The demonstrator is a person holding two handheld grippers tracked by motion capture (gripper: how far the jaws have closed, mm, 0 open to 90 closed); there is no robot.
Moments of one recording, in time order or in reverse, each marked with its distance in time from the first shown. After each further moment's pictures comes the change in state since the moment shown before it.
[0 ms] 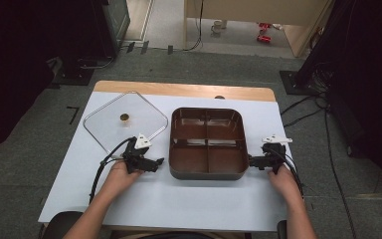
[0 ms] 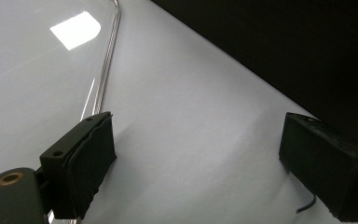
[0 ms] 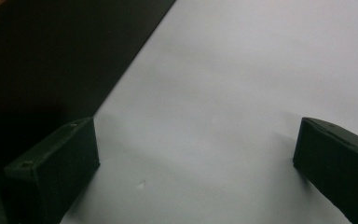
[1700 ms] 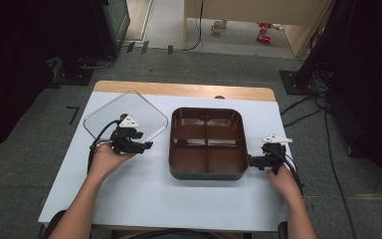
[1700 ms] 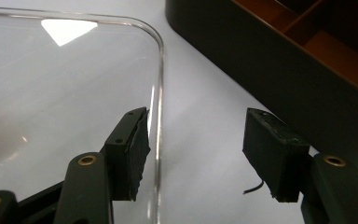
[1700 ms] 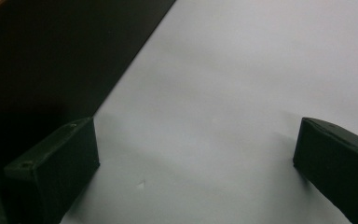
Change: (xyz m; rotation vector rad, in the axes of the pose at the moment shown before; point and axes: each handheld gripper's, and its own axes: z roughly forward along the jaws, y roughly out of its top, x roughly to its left) left arm 0.048 0.039 -0.038 0.026 -0.064 -0.061; right arm 0.000 0.000 0.000 -0.001 0.000 0.000
